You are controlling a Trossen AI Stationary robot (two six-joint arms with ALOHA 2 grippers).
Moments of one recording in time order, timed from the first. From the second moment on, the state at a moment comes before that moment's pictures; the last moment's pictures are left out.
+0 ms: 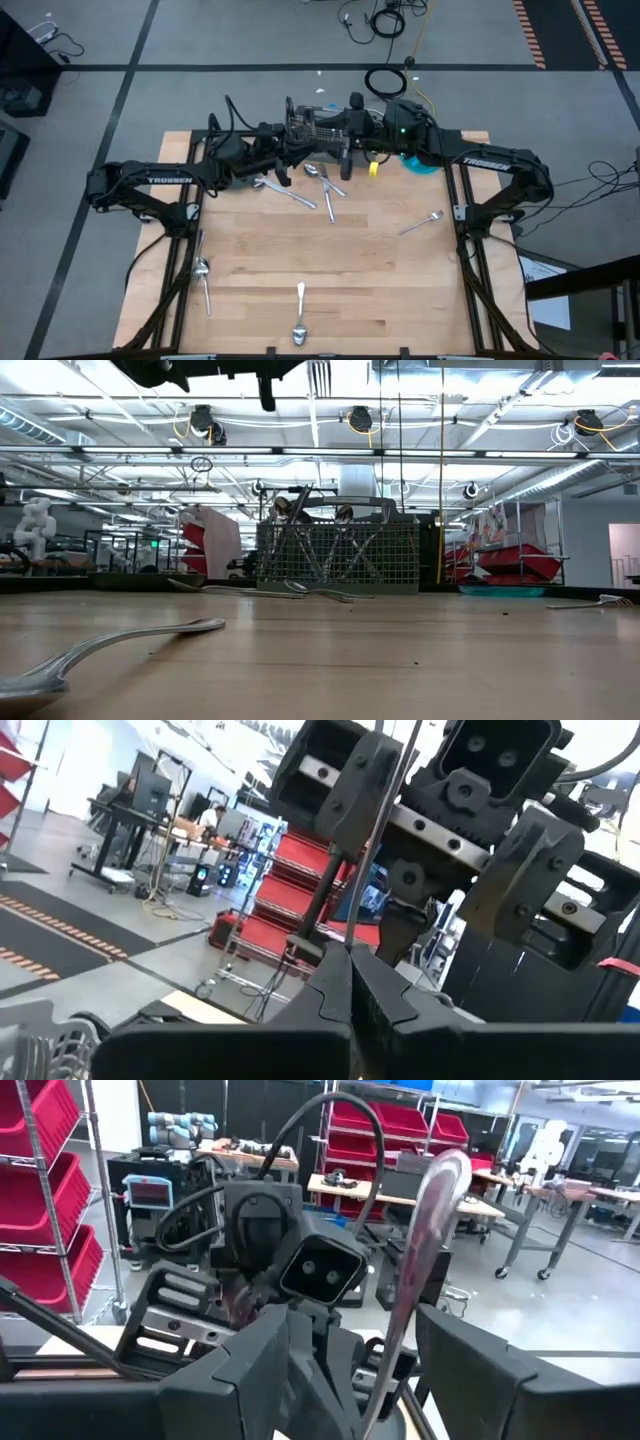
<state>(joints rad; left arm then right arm) 0.25 1.32 0.88 0.71 0.08 -0.40 -0.20 1.50 1.56 -0.07 -0.04 -0.11</state>
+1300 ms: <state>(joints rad) 0.25 1.32 0.88 0.74 0.07 -0.32 -0.25 1.54 1.56 -0.09 -0.12 -0.18</state>
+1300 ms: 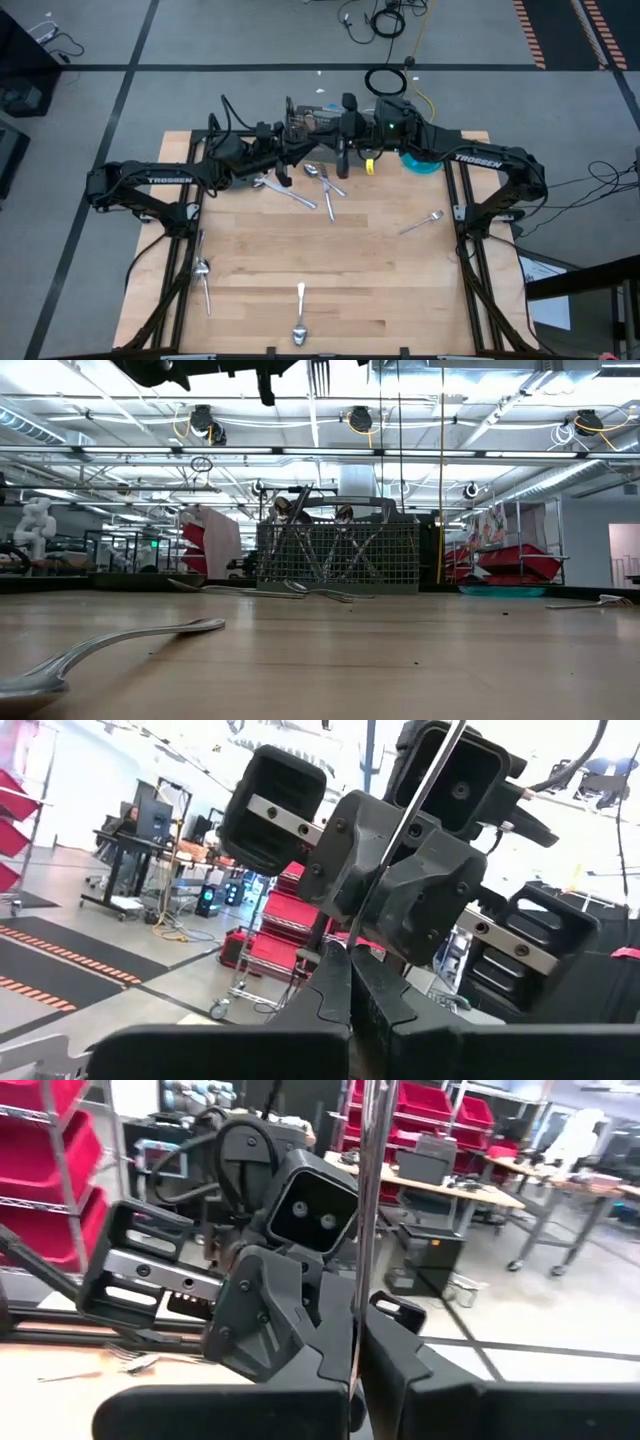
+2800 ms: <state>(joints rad) 0.64 1.45 0.93 0.90 0.77 -1.14 0.01 1.62 1.55 -0.30 0.80 -2.00</state>
